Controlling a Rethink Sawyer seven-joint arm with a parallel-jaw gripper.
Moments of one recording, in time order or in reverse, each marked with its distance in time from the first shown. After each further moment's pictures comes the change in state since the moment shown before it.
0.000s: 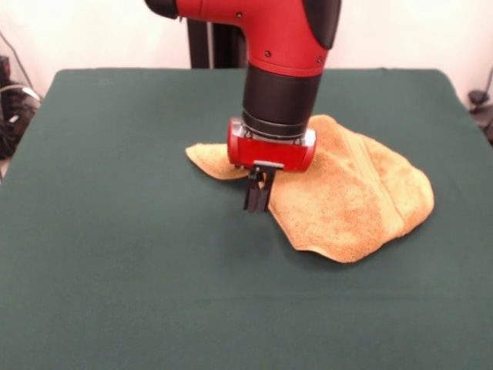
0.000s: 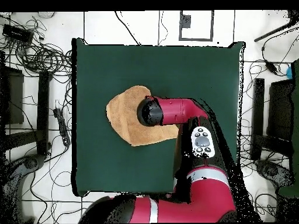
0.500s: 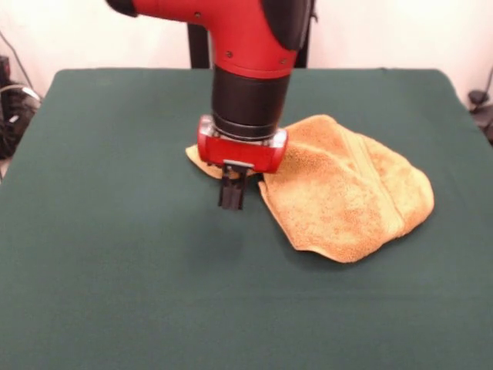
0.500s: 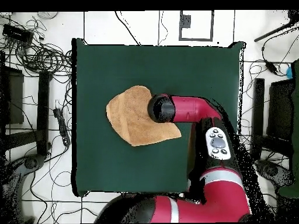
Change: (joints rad) arm -0.072 0.001 0.018 -0.012 0.052 0.080 0.000
